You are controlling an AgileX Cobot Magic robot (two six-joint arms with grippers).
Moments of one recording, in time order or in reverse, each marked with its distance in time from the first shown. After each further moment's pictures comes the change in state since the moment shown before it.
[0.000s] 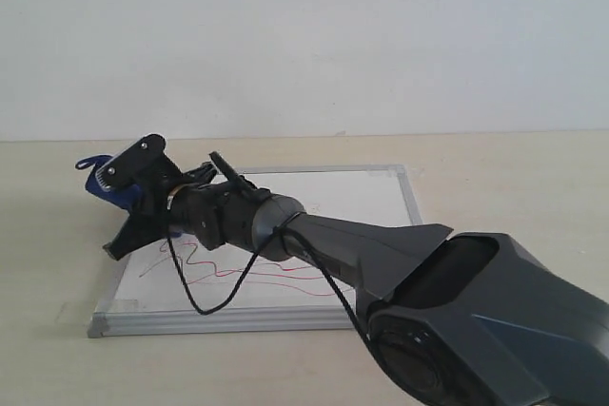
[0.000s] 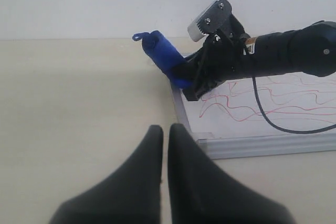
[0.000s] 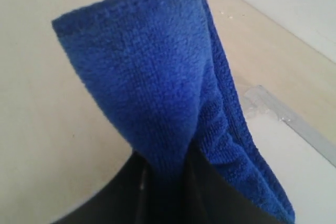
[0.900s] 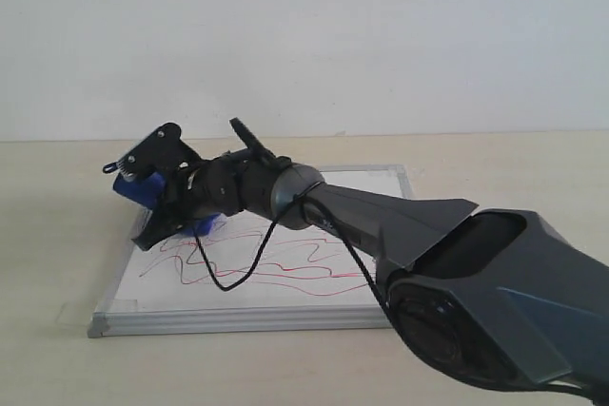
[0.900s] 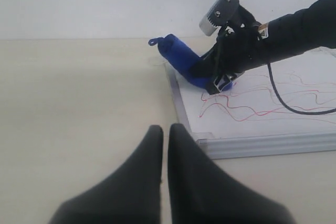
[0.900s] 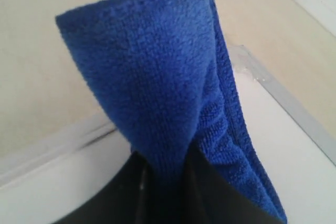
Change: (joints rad) left arm 0.000 0.000 0.000 0.000 0.000 0.000; right arm -0.055 -0.050 -0.002 -0.033 0.215 -0.042
